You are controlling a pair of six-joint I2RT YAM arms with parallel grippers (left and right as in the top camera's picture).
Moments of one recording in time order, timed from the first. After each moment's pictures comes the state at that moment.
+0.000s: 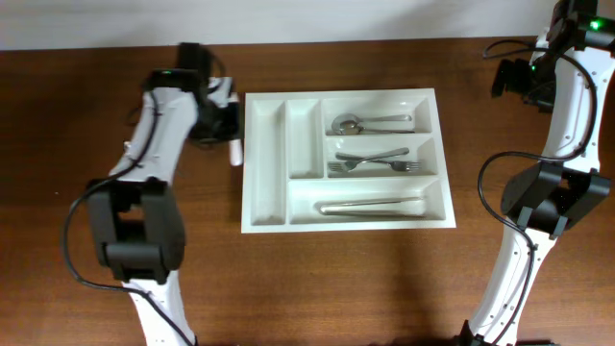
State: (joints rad) left arm -0.09 2.14 1.83 -1.03 0.22 -0.11; right arm -0.32 2.52 2.73 -1.55 -0.01 0.07
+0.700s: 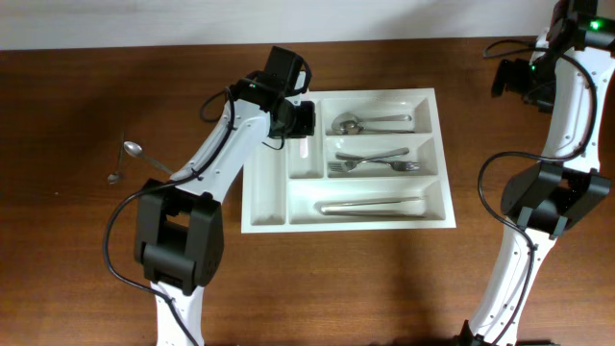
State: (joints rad) left arm -0.40 2.14 1.83 -0.83 0.15 -0.35; right arm -0.32 2.52 2.73 -1.55 -0.01 0.07
